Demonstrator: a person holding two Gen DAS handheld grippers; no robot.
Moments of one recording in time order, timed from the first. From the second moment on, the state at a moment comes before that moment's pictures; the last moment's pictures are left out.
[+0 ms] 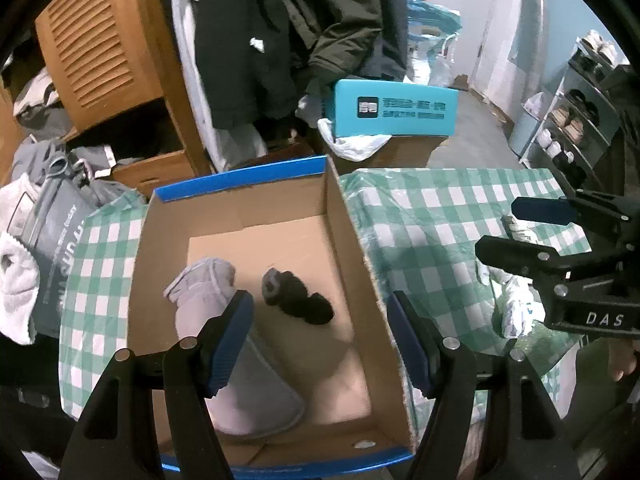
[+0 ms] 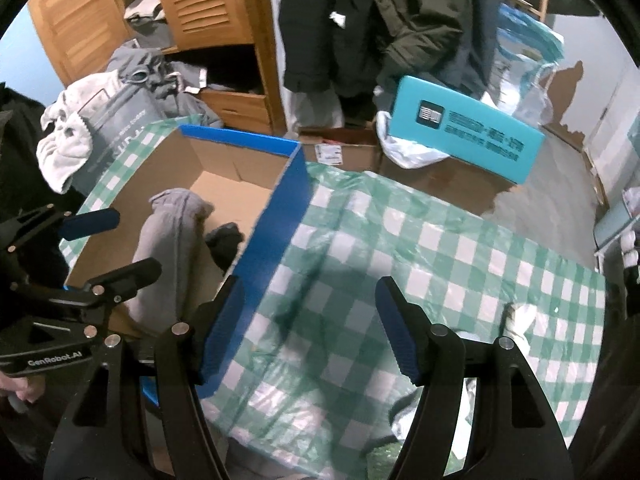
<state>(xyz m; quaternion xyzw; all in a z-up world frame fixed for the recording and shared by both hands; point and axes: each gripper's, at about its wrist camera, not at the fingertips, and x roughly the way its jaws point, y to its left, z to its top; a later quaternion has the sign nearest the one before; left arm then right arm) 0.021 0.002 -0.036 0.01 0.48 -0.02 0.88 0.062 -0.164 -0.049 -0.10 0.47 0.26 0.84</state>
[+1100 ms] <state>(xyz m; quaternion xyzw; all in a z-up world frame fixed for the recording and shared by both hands) 0.057 -0.105 -0.054 0.05 0.50 -0.10 0.86 0.083 -0.295 -0.072 -0.04 0.49 0.16 0.86</state>
